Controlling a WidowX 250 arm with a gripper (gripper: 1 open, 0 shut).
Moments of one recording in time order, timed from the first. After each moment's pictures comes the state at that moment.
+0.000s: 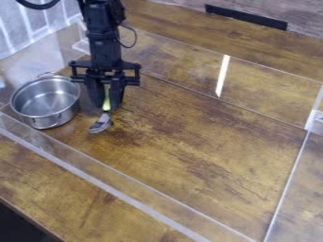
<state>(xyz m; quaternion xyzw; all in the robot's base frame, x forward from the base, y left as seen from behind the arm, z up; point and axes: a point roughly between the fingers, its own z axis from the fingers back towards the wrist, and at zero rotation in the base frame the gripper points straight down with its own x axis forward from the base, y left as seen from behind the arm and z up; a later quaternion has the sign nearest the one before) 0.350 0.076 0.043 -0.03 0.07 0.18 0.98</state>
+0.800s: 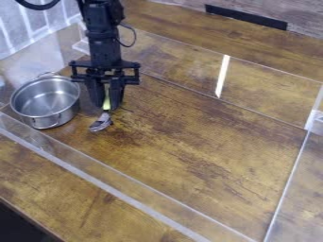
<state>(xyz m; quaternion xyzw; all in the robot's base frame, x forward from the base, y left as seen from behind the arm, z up) 0.352 0.078 0.043 -0.04 0.07 0.18 0.98</state>
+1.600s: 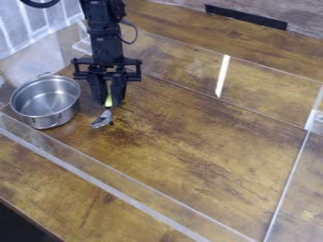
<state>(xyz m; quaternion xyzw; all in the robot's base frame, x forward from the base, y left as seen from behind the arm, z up) 0.356 0.078 0.046 -0.05 0.07 0.18 0.98</state>
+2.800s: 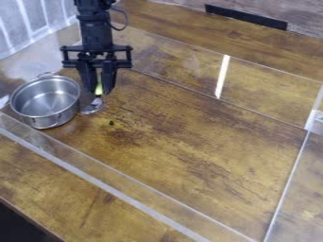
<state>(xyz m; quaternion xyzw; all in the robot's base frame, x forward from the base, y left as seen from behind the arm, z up) 0.354 0.093 0.061 -0.05 0.08 0.20 0.97</state>
